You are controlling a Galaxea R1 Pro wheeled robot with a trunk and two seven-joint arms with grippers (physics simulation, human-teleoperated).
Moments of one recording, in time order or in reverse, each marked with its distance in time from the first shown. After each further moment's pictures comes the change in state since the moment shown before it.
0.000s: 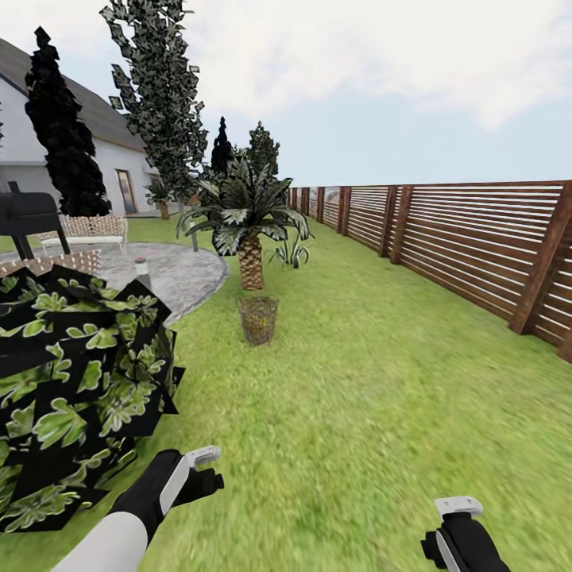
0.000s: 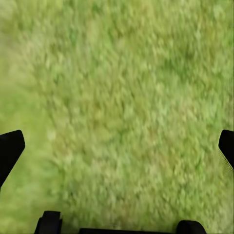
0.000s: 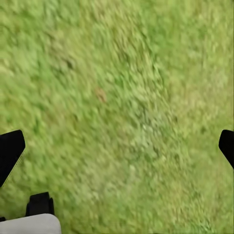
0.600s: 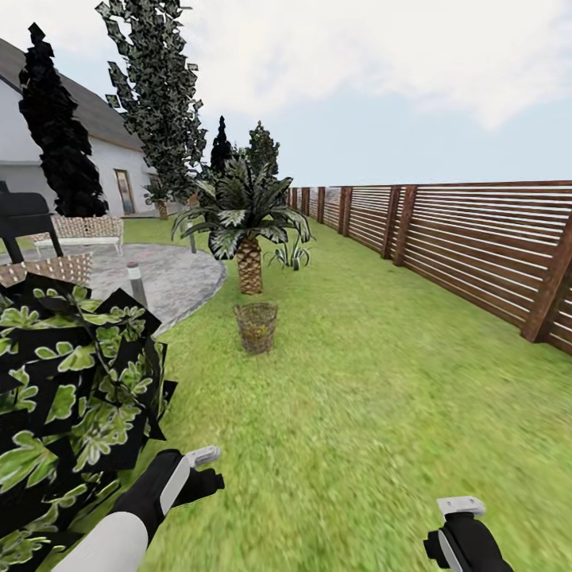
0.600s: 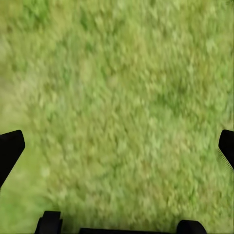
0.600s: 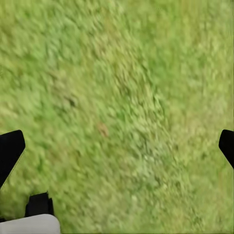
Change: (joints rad) left arm 0.000 -0.001 -0.002 0.000 -0.001 0.000 0.000; right arm 0.000 -0.005 -0.009 0.000 -0.003 0.000 0.000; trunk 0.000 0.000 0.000
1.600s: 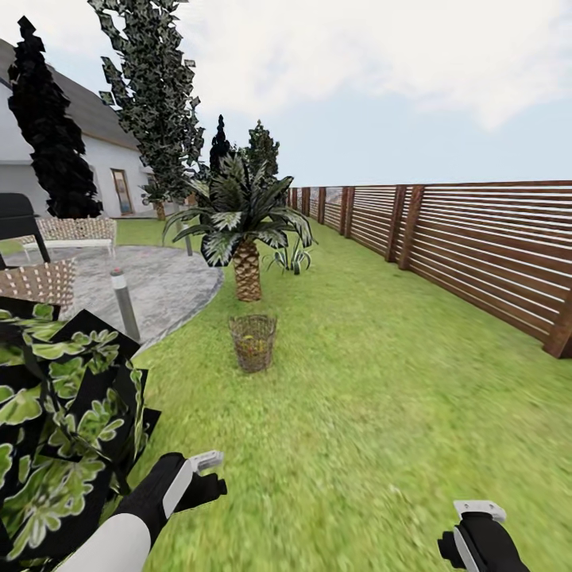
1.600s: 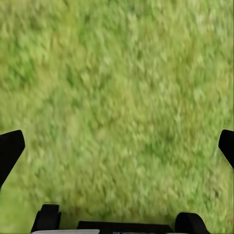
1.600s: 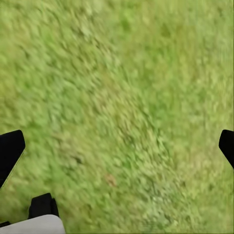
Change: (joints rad) left arm 0.000 -0.009 -0.003 0.028 0.000 -0.002 0.000; right arm 0.000 -0.004 -0.097 0.000 -0.002 0.005 0.003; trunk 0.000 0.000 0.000
